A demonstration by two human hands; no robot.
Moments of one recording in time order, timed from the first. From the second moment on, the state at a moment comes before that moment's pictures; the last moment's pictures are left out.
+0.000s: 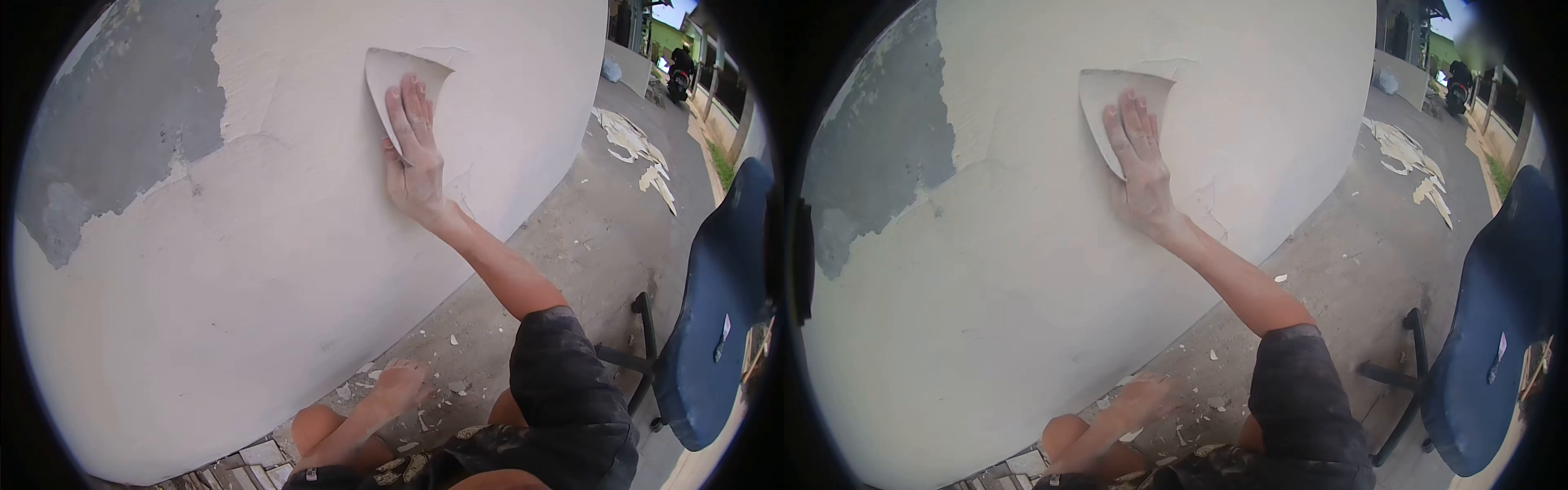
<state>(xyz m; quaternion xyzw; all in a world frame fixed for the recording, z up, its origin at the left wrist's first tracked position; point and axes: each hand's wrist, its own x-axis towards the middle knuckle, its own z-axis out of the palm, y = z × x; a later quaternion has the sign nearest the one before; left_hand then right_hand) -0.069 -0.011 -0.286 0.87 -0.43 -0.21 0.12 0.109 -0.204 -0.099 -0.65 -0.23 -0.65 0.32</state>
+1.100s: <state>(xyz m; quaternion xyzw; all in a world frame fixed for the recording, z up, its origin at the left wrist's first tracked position) -0.072 -0.011 -0.278 0.89 -0.42 -0.19 0.06 0.139 -0.321 -0.061 -0.56 -0.08 -0.53 0.64</state>
